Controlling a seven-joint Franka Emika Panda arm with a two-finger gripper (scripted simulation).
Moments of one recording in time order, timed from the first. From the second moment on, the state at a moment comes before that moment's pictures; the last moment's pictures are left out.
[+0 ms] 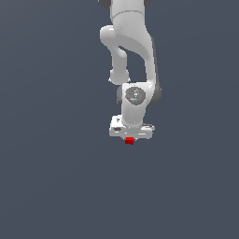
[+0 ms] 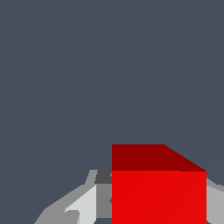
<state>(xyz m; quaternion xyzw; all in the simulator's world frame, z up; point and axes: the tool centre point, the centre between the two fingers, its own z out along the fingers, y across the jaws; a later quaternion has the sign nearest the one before) -0.005 0.052 0.063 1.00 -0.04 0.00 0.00</state>
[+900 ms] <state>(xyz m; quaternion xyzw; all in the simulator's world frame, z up) -0.012 -0.011 0.248 1.00 -0.04 0.00 0.00</state>
